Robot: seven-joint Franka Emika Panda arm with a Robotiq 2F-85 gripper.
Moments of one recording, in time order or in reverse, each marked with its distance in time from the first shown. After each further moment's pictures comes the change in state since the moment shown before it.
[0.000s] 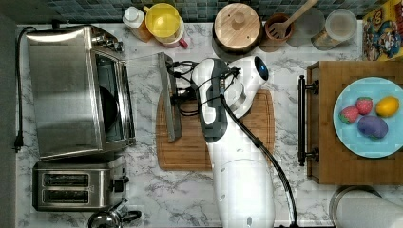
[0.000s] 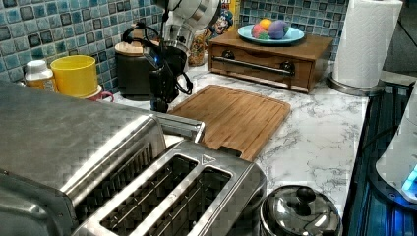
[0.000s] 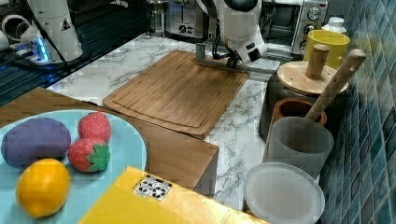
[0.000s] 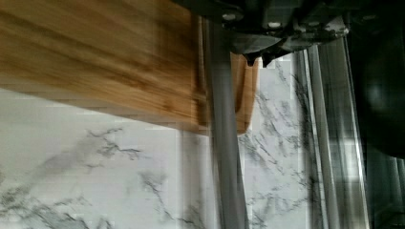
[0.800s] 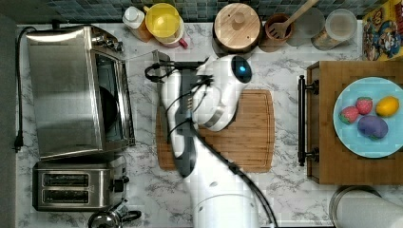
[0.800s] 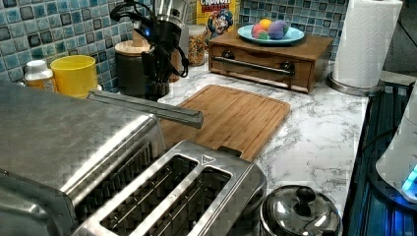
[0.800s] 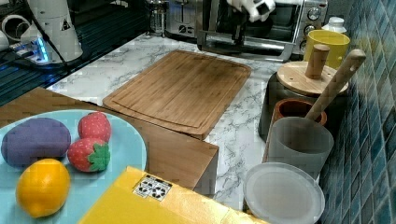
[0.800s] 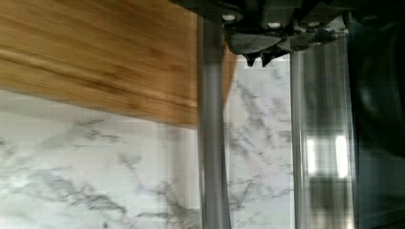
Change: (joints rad) arm 0.086 -0.204 0.026 -0.108 -0.208 0.170 0.206
